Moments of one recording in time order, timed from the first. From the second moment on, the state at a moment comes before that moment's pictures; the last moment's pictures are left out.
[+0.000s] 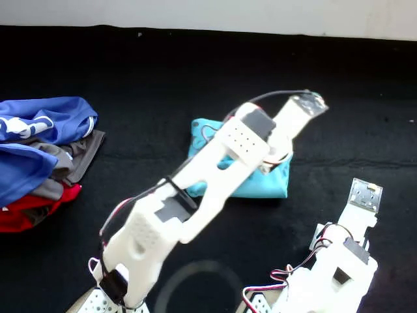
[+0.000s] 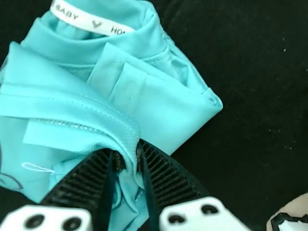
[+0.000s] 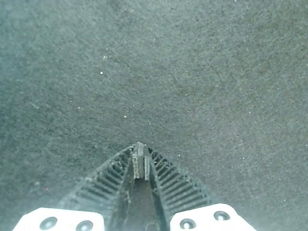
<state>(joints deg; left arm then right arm) 39.2 40.8 -45.2 80.9 -6.1 36.0 -49.5 84.9 39.5 20.4</state>
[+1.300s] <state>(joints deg) 26.6 67.7 -86.2 92.4 -6.2 36.1 -49.7 87.4 34.8 20.4</state>
